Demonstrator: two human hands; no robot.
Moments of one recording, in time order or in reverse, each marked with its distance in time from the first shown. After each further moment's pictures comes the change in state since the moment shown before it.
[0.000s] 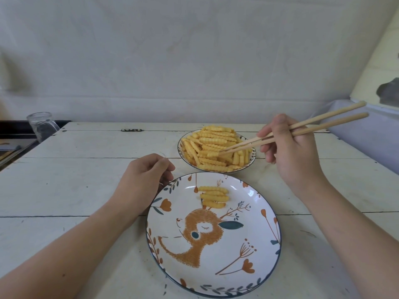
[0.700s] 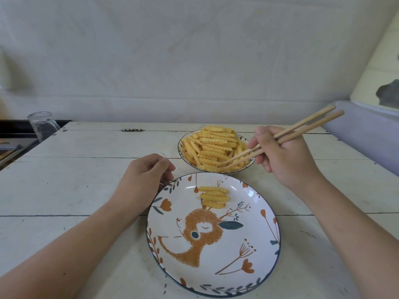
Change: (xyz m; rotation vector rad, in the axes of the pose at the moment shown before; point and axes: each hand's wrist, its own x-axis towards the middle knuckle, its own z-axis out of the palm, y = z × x) left_hand 0.000 0.001 0.000 0.016 -0.006 0.003; right_hand -0.001 0.000 -0.002 -0.091 -0.181 0.080
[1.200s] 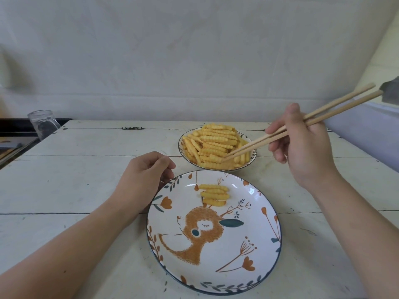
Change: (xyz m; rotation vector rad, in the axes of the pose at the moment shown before) left_hand -0.001 0.000 -0.001 -0.005 -0.009 -0.001; right_hand 0.004 -0.015 -0.006 0.234 0.175 0.026
